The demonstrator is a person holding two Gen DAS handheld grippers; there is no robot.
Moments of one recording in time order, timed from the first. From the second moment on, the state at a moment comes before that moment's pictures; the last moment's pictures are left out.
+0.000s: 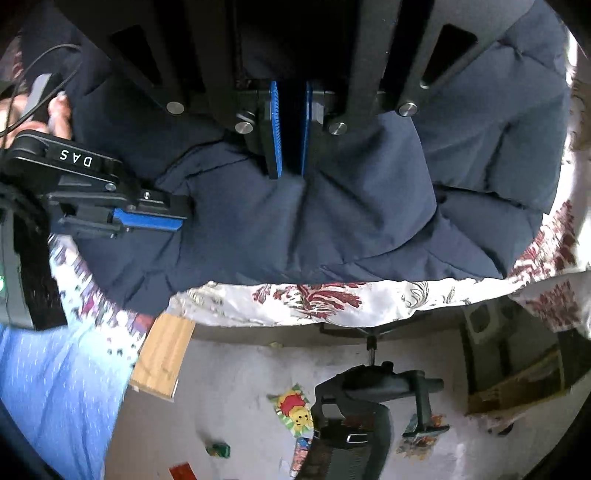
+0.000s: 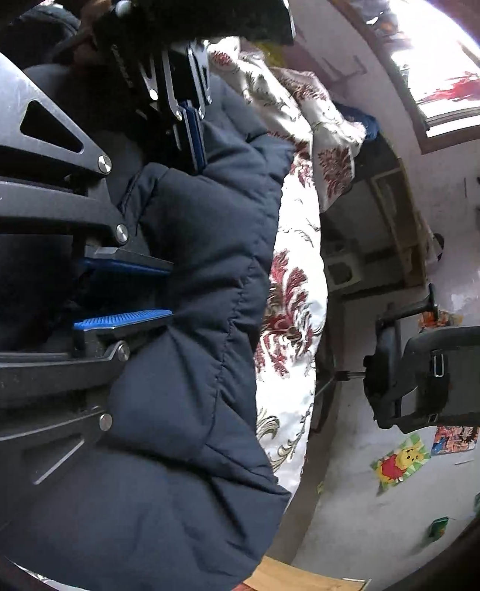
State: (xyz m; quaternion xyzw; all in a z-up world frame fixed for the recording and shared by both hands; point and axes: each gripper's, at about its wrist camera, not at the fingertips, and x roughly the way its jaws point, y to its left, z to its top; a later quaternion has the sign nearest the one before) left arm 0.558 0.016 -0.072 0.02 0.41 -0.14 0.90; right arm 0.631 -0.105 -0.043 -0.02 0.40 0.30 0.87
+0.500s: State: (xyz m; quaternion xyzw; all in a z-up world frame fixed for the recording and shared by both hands) left arm 0.530 0.041 -0.023 -0.04 0.35 -0.10 0.93; right arm 0.609 -0.124 -0.001 0.03 0.39 0.28 0.88
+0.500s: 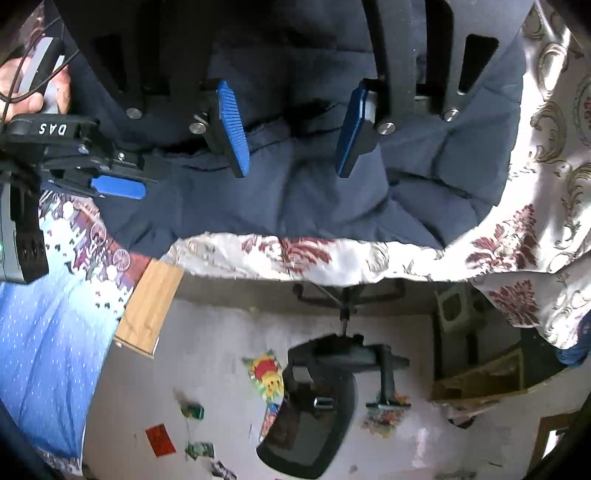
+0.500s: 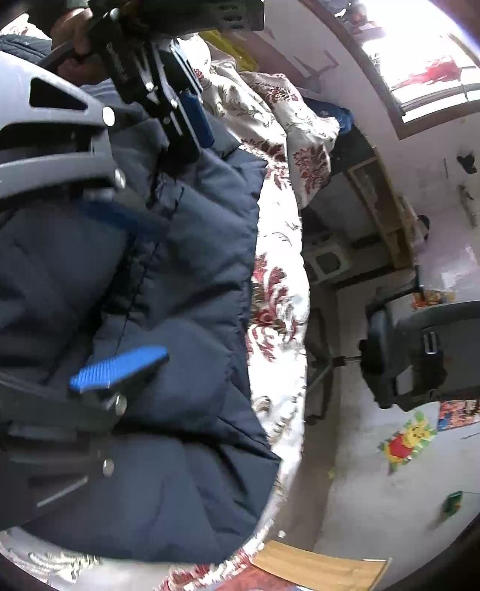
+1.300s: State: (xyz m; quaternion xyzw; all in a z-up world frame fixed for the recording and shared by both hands) left arm 0.433 0.054 0.055 -0.03 0.32 -0.07 0.95; right arm 0.508 -0.141 0.088 -0.03 0.33 0.25 0.91
